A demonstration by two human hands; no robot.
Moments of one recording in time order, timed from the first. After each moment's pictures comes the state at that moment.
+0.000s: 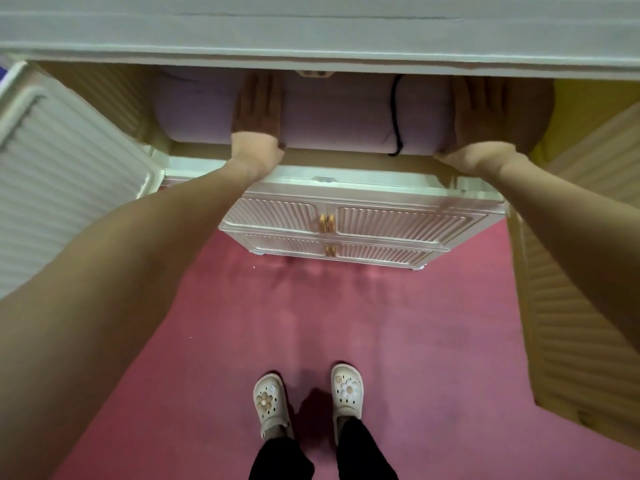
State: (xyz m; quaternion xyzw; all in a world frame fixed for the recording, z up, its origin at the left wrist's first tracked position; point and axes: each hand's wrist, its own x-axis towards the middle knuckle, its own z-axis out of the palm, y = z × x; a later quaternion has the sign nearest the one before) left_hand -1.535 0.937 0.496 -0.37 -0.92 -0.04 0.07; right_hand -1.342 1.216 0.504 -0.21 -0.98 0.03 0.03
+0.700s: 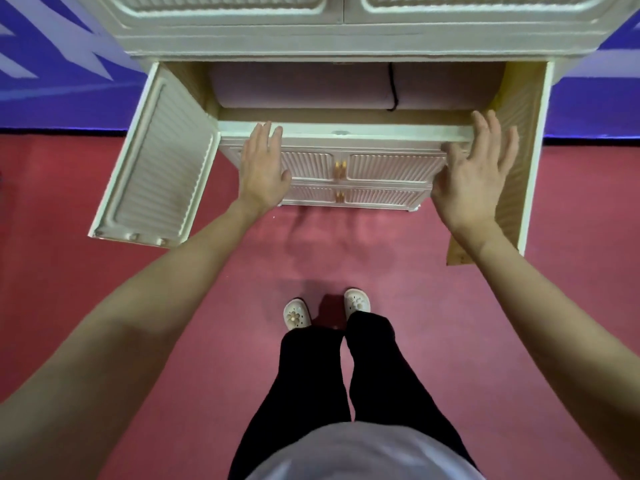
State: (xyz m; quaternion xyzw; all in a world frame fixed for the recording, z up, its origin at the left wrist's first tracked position) left_hand -1.399 0.800 0.601 -0.34 -0.93 -0.10 -0.06; right_hand -1.178 1.025 0.634 -0.31 -0.94 -0.02 0.13
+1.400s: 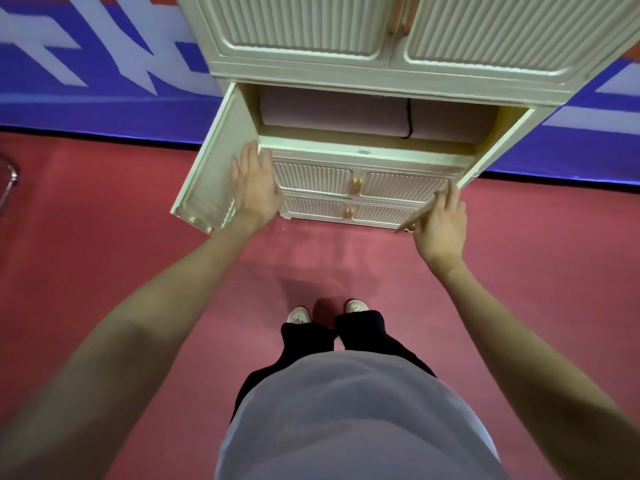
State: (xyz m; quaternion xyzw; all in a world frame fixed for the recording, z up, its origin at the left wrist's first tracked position) left_hand -1.389 0.698 0.661 -0.28 -0.96 -0.07 -0.03; right_hand -1.159 0.929 0.649 -0.38 -0.92 0.11 0.05
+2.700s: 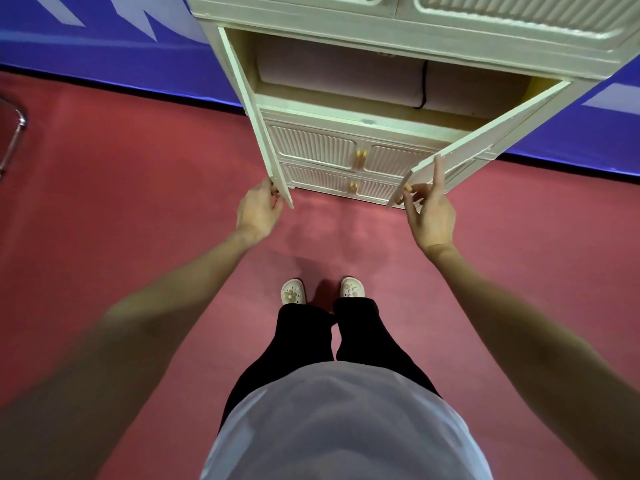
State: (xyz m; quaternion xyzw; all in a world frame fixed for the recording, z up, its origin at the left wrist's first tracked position) left_hand -1.318 0.693 0.602 -0.18 -0.95 -0.21 -0.13; right_hand -1.155 0.962 0.586 -0.27 -0.90 0.31 0.16
